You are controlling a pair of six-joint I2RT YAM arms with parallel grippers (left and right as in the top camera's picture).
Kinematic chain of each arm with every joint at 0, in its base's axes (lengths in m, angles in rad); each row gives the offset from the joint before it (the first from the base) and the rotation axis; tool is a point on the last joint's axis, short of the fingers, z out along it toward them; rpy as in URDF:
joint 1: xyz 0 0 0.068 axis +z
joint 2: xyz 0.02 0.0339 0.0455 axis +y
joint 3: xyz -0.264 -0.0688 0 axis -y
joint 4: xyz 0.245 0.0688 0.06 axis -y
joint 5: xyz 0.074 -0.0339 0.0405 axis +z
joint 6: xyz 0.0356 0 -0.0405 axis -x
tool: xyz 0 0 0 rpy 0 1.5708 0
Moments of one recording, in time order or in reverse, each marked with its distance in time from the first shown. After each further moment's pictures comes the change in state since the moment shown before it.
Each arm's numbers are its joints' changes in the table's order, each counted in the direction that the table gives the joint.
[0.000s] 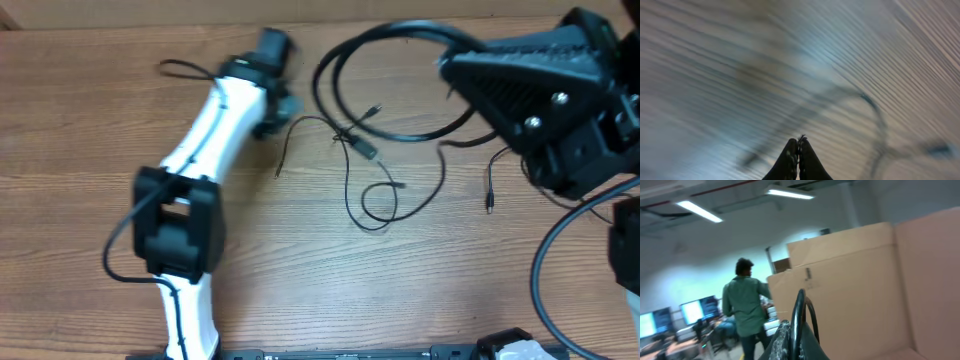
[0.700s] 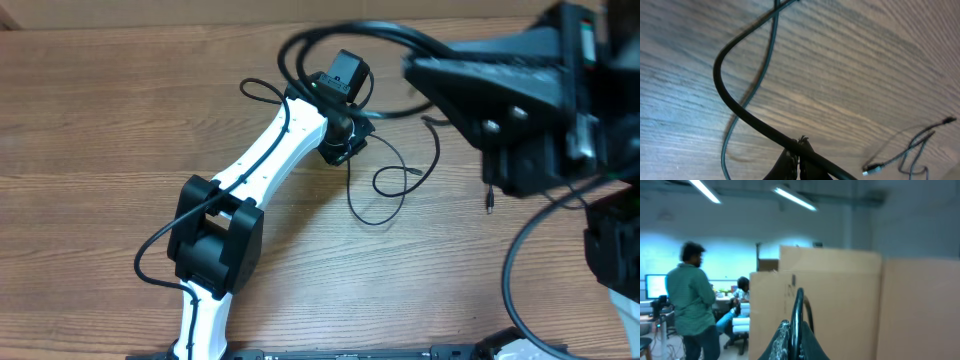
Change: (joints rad) left arm -0.302 0.000 0.000 0.061 -0.278 0.204; right arm 0.151 0.026 -0.001 0.073 -0.093 0.334
